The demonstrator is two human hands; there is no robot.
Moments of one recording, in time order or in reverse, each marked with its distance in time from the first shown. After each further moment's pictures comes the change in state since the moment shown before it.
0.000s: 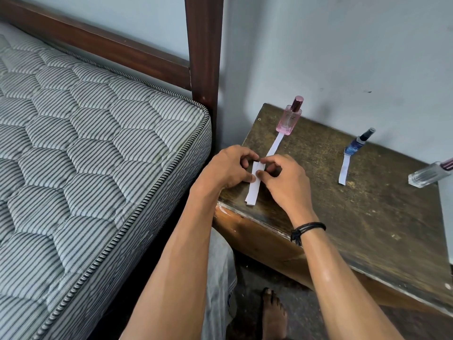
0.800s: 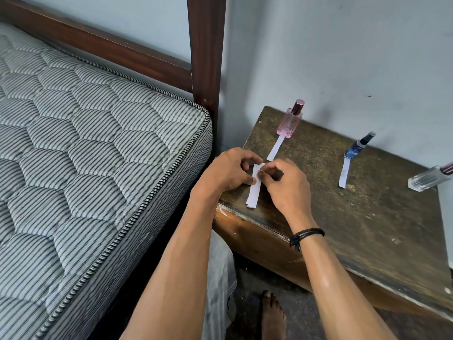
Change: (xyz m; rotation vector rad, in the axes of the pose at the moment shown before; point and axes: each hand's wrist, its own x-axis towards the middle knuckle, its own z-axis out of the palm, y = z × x) left_hand -0.003 0.004 -0.002 0.009 -0.009 0.009; right_hand -0.005 -0.001 0.003 0.052 0.052 0.000
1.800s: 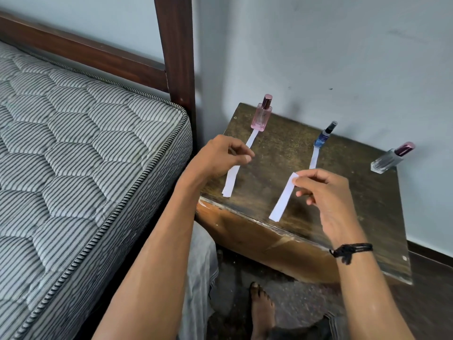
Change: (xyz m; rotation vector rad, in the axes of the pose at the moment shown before) left_hand -0.007 0.032 0.004 -0.117 0.001 0.122; right_hand -0.040 0.041 -0.109 0.580 0.026 0.412
